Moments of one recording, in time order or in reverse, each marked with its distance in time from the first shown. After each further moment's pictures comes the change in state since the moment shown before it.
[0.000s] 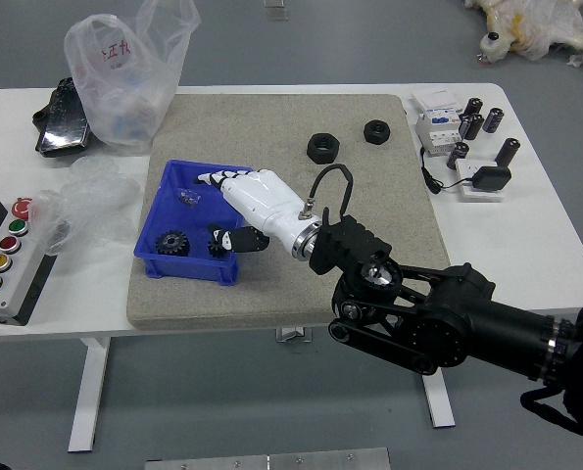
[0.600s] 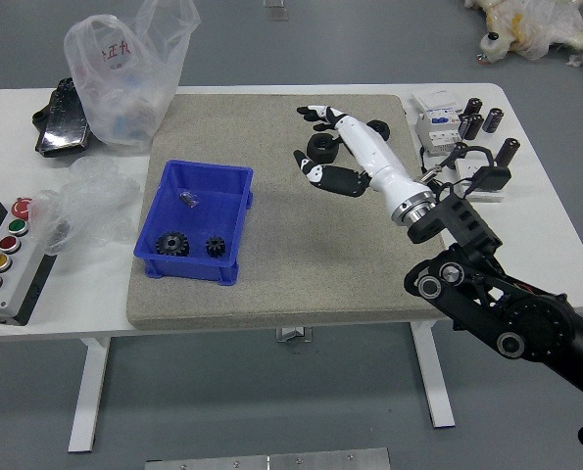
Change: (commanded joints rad) left arm 0.014 0.002 0.019 0.005 -0.027 0.015 -0.012; right arm -0.289 -0.234 0.467 0.189 0.331 -0.037 0.244
